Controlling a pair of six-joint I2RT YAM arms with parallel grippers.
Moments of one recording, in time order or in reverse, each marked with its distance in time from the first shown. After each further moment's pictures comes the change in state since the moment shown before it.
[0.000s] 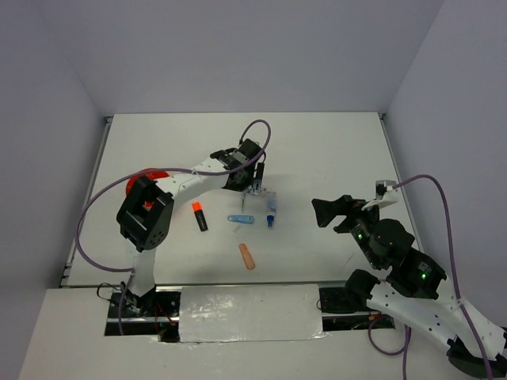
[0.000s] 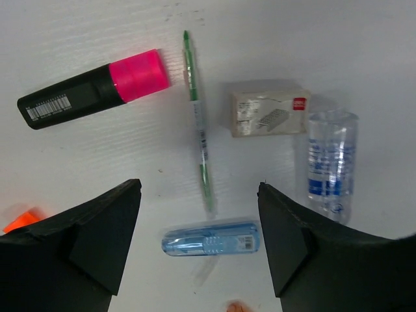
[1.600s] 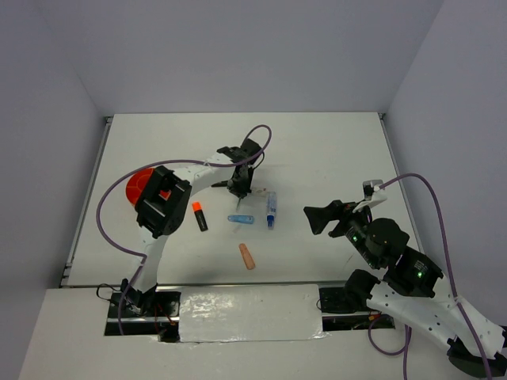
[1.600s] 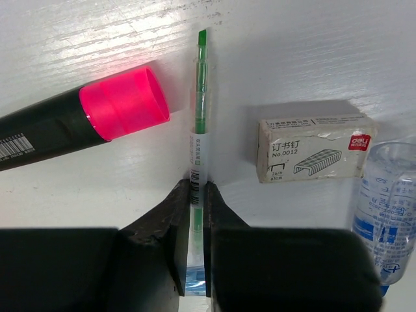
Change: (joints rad) left arm 0.073 0.222 0.132 -0.087 0.104 0.048; right arm 0.000 0.011 -0.020 -0.010 -0.129 -0.055
